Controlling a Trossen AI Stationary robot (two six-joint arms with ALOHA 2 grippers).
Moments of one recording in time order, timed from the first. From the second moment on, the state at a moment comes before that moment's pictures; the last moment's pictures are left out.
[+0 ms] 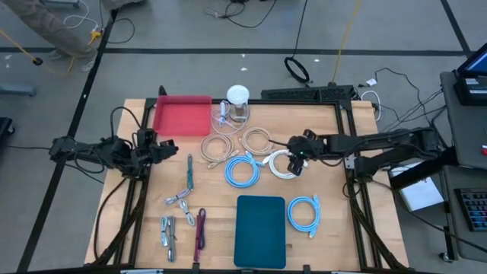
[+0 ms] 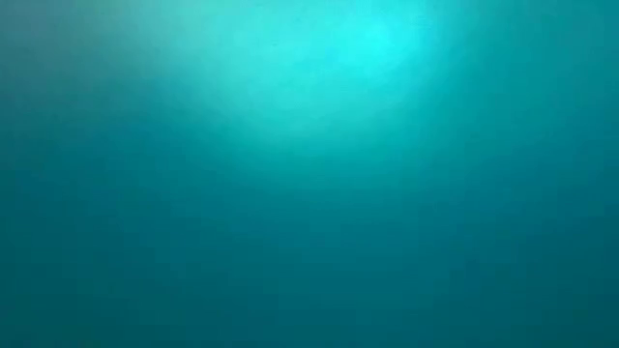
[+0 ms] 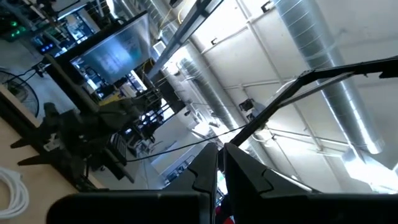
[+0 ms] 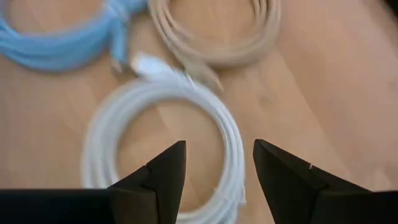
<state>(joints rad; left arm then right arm) -0.16 0.28 0.16 0.61 -0.13 -0.89 -0.12 1.24 0.67 -0.45 0.26 0.27</state>
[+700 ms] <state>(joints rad) -0.17 0.28 0.16 0.58 -0.13 -0.91 -0.17 1.24 0.45 -0.25 0.26 0.35</state>
